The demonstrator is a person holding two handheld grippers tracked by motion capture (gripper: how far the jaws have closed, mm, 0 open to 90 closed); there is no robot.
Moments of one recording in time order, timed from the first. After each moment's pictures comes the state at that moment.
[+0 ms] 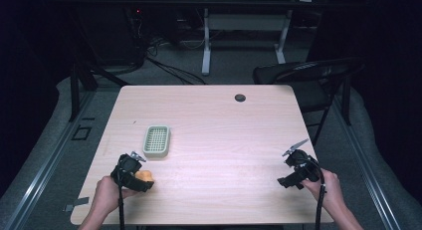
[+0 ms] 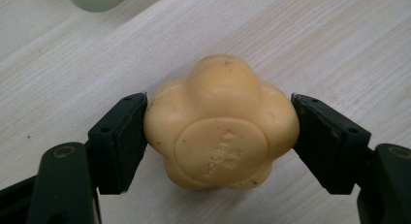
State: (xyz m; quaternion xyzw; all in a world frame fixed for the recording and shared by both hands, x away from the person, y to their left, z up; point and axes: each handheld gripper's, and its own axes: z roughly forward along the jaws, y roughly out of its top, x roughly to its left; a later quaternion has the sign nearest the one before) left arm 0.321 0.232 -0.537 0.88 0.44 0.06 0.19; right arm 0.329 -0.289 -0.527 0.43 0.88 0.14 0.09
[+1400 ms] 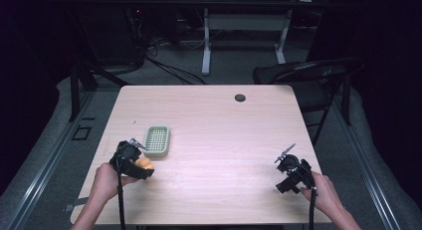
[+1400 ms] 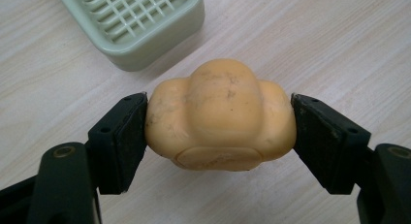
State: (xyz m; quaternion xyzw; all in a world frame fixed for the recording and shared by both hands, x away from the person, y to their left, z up) left arm 0.343 0.229 -0.502 0.88 0.43 0.08 0.20; right arm 0.325 -0.269 -0.542 0.41 0.90 0.07 0.10
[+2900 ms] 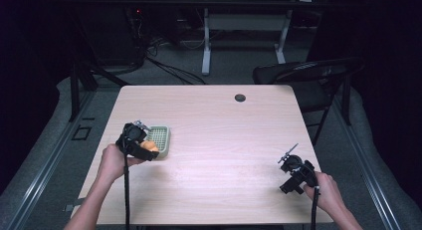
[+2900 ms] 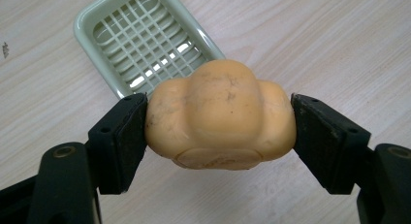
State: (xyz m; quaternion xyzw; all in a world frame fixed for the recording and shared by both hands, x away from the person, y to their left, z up) left arm 0.385 0.216 -0.480 0.88 0.42 0.10 0.21; right arm 0.328 -0.281 -0.545 0.42 0.90 0.05 0.08
